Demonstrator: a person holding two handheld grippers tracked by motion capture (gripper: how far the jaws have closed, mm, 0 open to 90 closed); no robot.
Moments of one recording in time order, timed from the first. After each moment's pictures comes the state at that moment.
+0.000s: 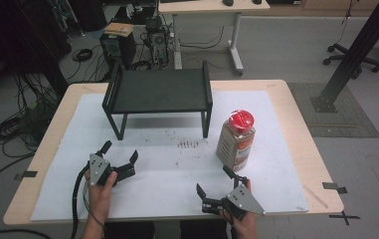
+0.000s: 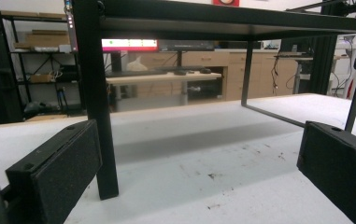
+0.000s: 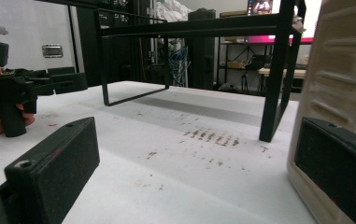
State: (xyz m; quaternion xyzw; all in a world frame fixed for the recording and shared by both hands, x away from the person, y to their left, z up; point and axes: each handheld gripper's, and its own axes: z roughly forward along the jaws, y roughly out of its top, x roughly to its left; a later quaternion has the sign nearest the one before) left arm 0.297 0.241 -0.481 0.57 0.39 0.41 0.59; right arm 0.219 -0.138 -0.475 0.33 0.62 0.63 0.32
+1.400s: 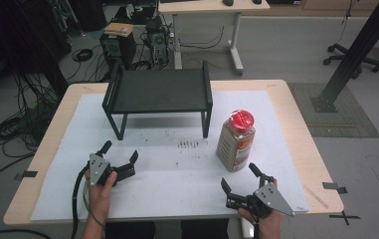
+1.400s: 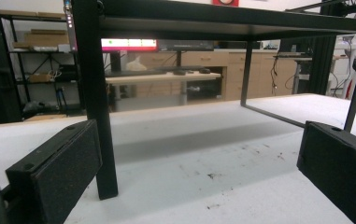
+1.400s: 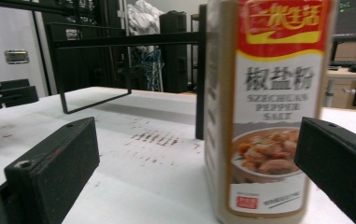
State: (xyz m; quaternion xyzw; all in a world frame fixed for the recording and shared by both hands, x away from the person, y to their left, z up) left arm 0.297 0.241 -0.481 0.57 0.39 0.41 0.59; right arm 0.218 -0.196 -0.458 0.37 0.60 0.62 0.35
